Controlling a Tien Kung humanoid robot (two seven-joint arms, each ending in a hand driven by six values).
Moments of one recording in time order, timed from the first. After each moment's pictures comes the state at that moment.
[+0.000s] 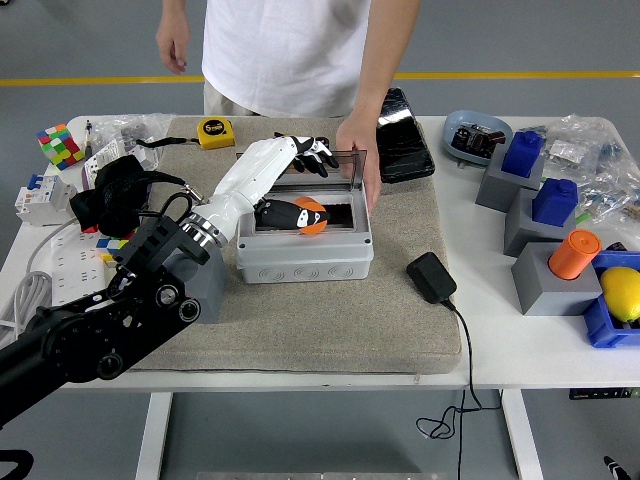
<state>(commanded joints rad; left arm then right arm) -0.61 0.23 -0.67 -1.22 1.67 0.41 -0.13 0.12 -0.17 1.02 0.22 -0.18 -0.14 -0.13</state>
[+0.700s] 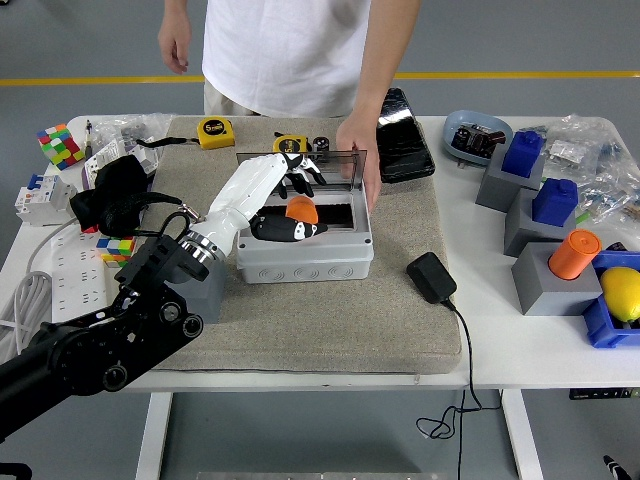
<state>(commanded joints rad) -0.58 0.23 -0.62 -1.18 1.67 0.50 -0.10 0.12 -0.17 1.02 0.22 -0.18 -0.15 -0.13</state>
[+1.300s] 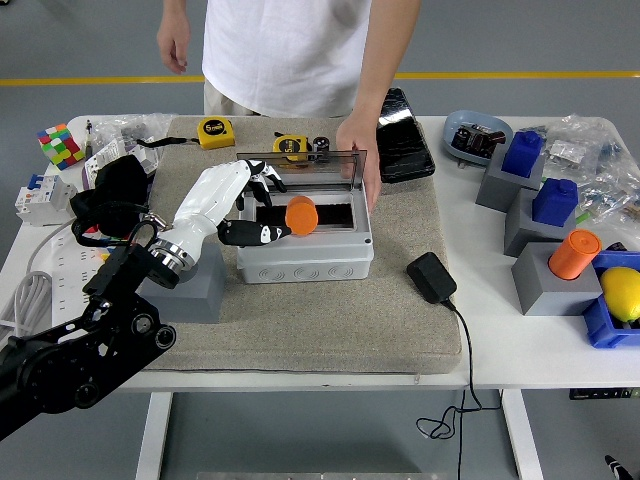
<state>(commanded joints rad) -0.49 0.30 -0.70 -1.26 1.74 0.46 0.00 0.12 -0.17 1.03 0.22 -0.19 -0.15 -0.13</state>
